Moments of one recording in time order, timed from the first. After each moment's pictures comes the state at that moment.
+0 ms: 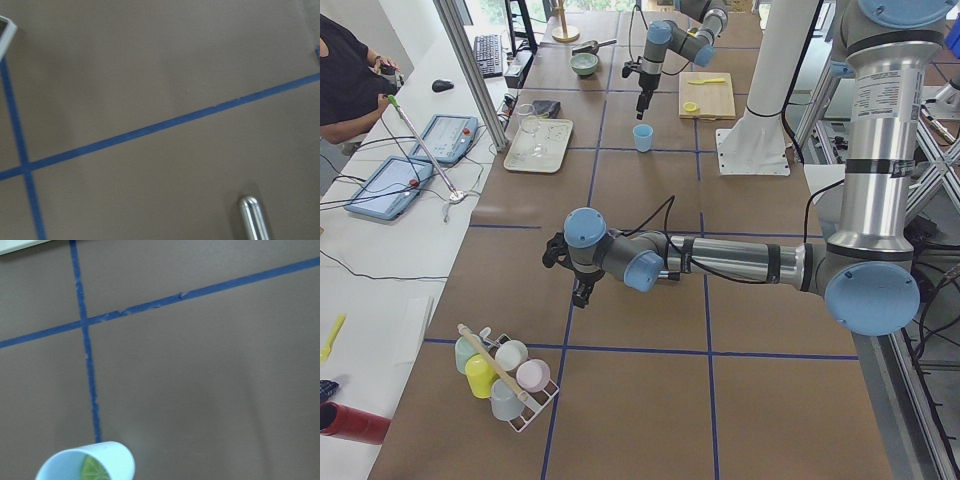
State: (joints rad) left arm -1.21 -1.58 -1.56 -2.13 -2.40 -0.39; right arm 0.54 -1.08 1.89 -1.48 1.82 1.43
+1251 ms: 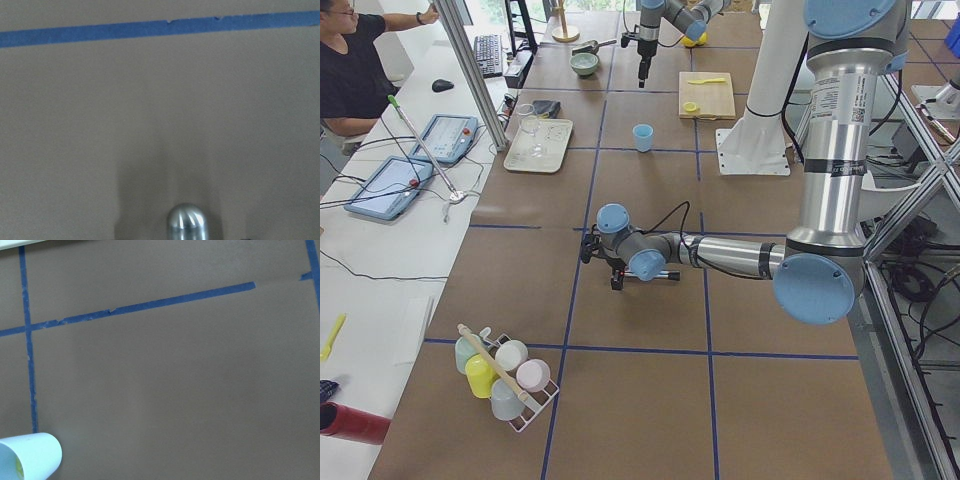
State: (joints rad) left arm -0.94 -1.60 -1.52 -2.20 -2.22 -0.75; right arm 0.66 -1.25 2.01 -1.47 1.97 1.30
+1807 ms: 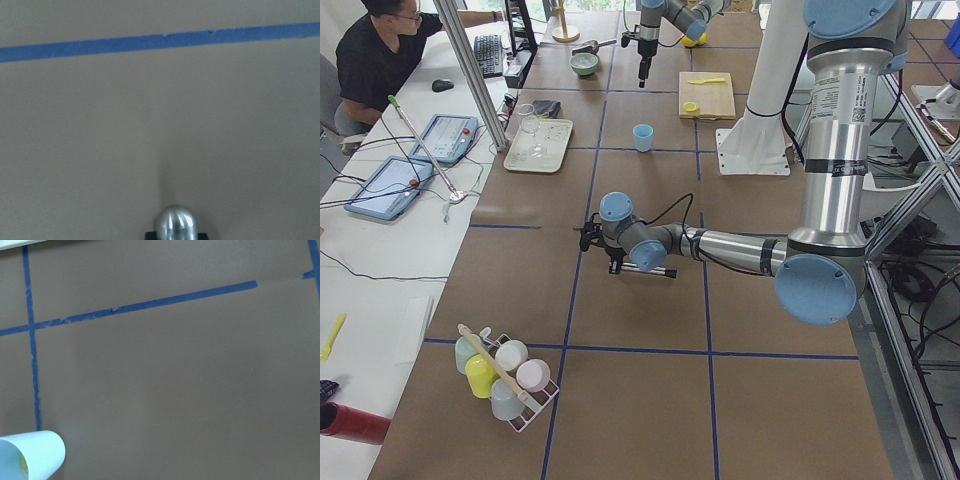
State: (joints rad) left arm -0.93 -1.60 -1.63 -2.19 -2.18 -0.75; right arm 0.66 -1.25 2.02 -1.47 1.97 1.31
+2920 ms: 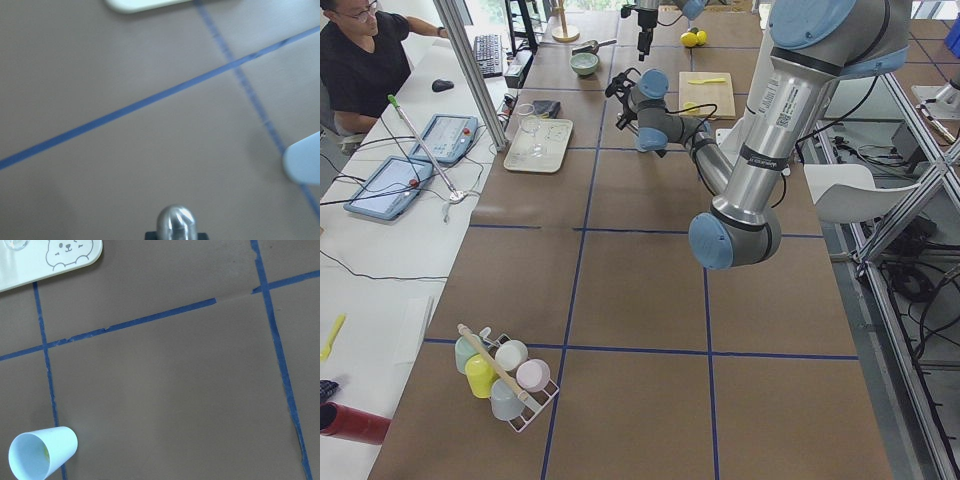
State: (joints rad) left arm -0.60 -2.04 -1.87 -2.33 -1.73 -0.82; right arm 0.83 -1.37 2.16 -1.46 2.16 1.30
